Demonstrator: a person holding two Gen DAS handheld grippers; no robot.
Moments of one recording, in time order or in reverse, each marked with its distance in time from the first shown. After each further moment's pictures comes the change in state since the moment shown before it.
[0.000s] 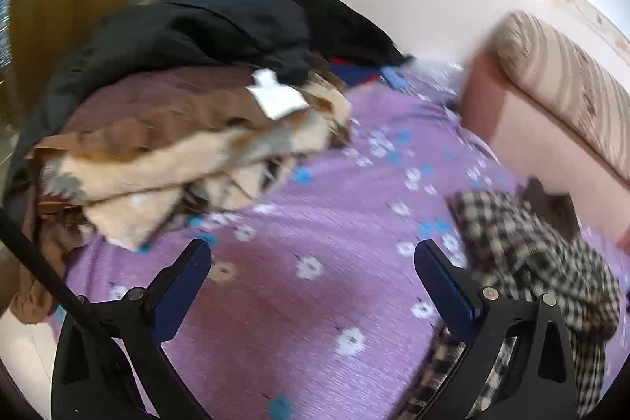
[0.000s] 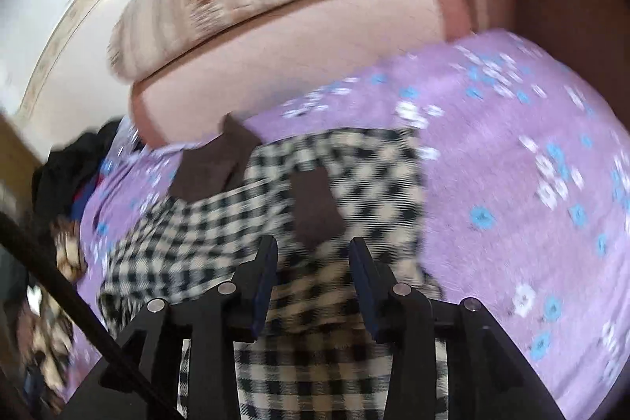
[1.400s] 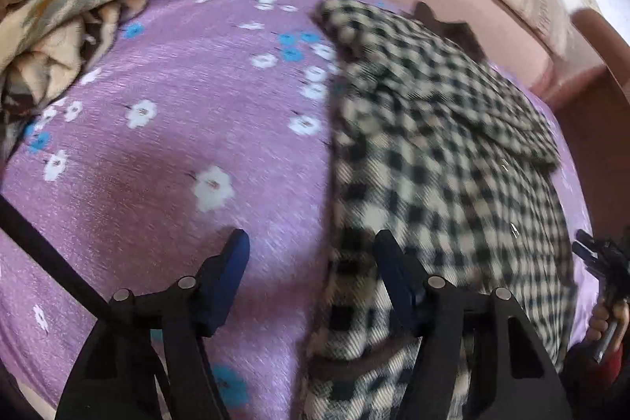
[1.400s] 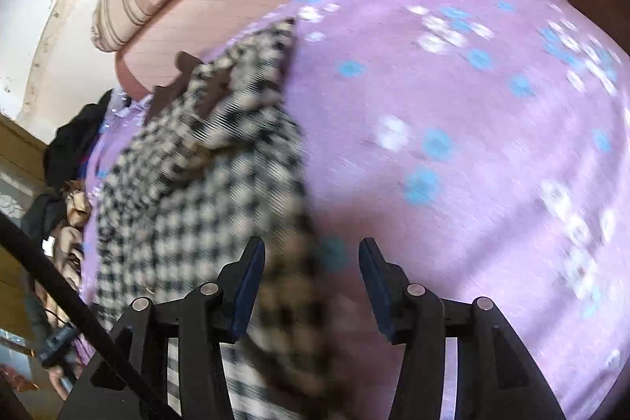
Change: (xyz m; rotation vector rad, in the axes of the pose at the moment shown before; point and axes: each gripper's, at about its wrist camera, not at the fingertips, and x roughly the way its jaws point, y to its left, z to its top) left arm 0.033 -0.031 -0.075 0.268 0.474 -0.454; right arm -0.057 -0.118 -0.111 0.157 0.203 0.059
